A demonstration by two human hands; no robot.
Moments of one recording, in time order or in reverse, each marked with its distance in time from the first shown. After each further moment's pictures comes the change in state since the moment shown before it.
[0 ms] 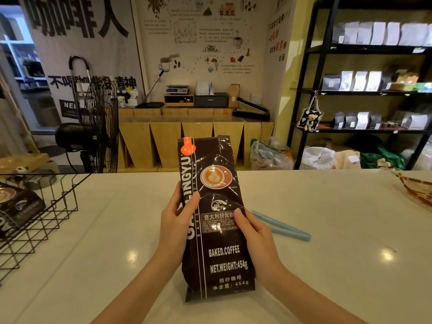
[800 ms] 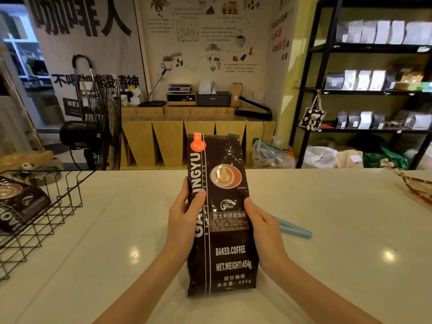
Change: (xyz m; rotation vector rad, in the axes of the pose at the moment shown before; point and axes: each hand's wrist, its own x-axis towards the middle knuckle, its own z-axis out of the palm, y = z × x) left_hand -0.007 0.004 0.007 0.023 -0.065 0.070; right_hand 0.004 -0.006 -0.005 -0.113 0.064 -0.020
